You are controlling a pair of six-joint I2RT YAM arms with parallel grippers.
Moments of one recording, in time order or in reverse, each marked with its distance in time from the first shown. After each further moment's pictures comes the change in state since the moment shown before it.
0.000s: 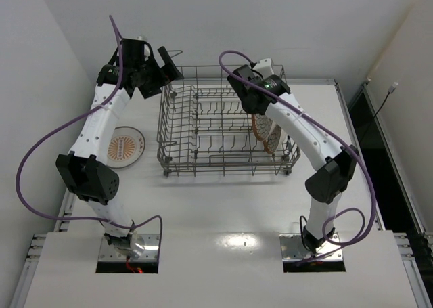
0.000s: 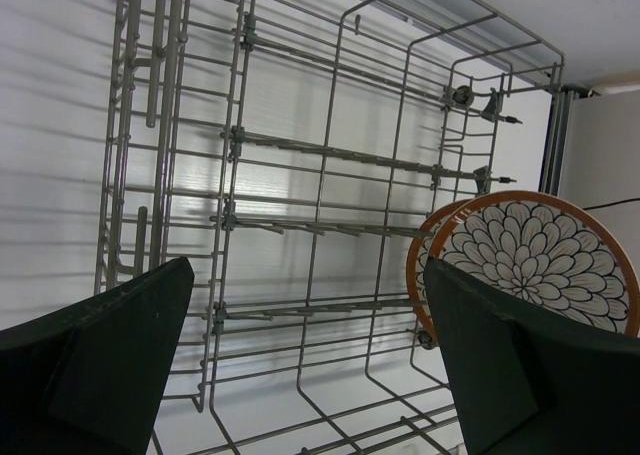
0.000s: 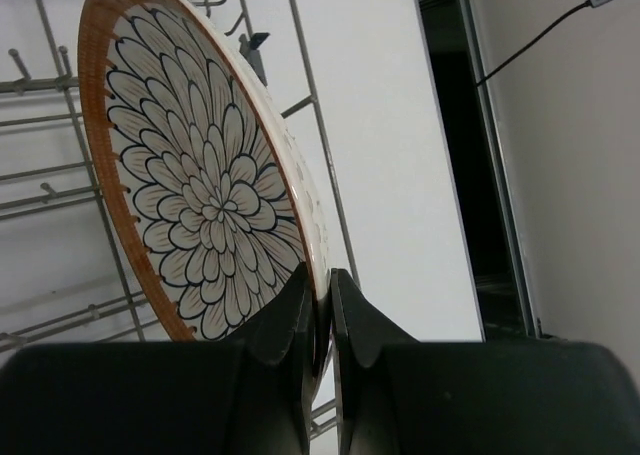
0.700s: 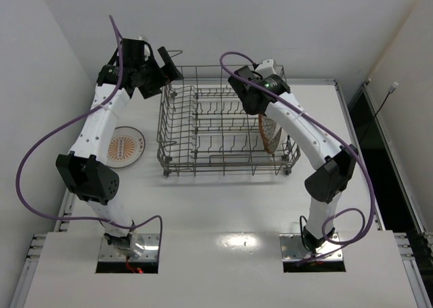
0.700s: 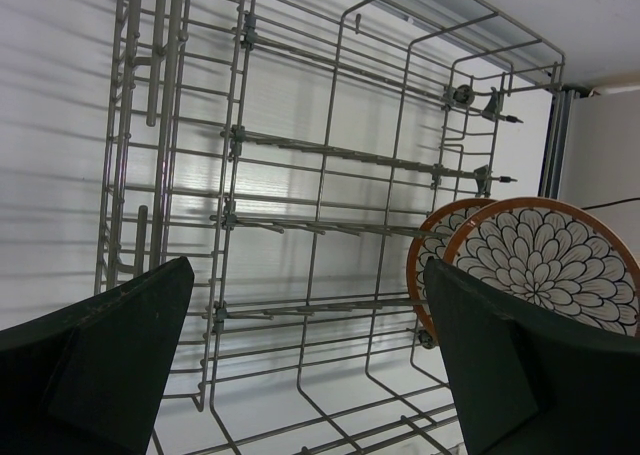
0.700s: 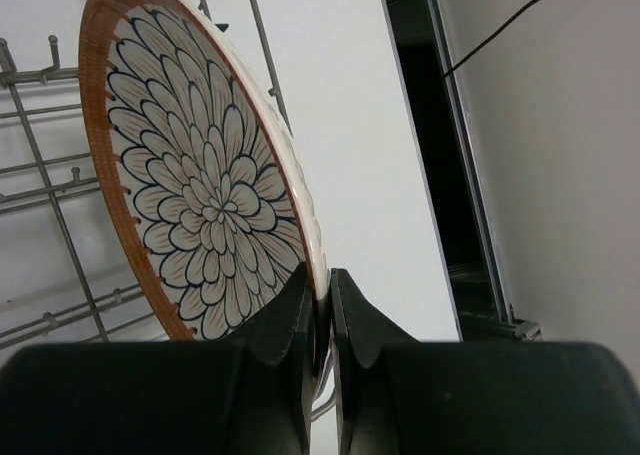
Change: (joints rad) left arm 0.000 0.000 0.000 -0.002 0.001 0.000; right arm -0.007 0.003 0.009 -0.068 0.061 0.029
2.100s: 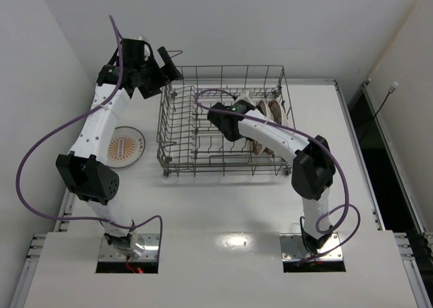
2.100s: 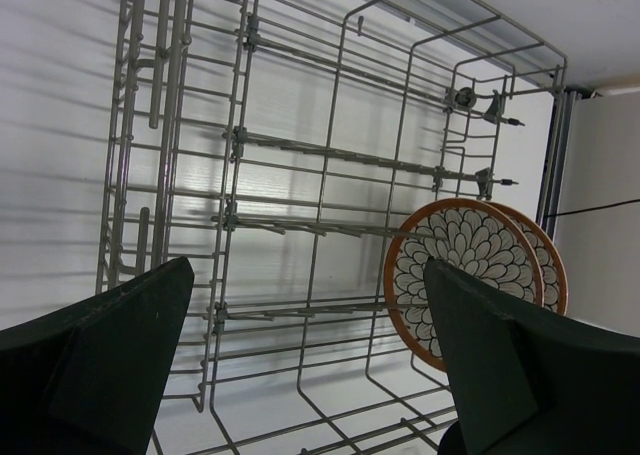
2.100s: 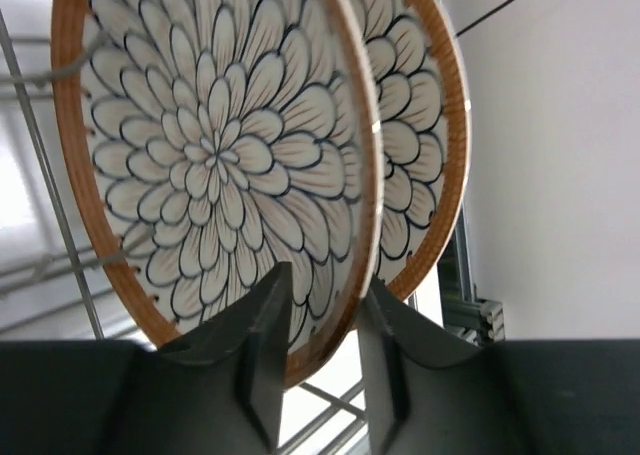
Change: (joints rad) left arm 0.000 0.000 0.000 -0.001 -0.004 0.000; right arm 0.137 0.113 -0.252 0.002 0.082 0.183
